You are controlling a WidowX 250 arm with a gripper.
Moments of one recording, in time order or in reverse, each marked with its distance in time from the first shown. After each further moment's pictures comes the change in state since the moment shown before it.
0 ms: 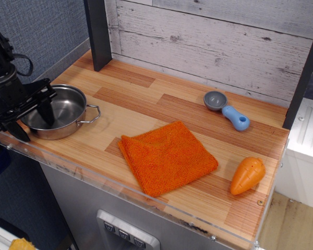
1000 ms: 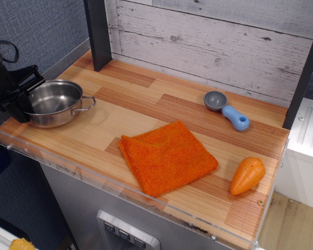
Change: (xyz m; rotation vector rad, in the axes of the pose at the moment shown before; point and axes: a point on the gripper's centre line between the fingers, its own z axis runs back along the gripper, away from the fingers) arm 0.024 0.003 0.014 -0.038 -0.077 -0.010
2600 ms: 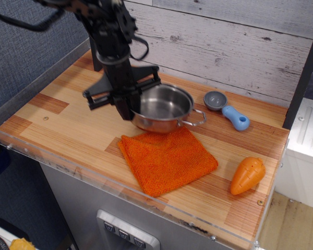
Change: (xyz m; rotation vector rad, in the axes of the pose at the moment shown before) arm -0.120 -0.120 0.022 -0.060 0.026 -0.331
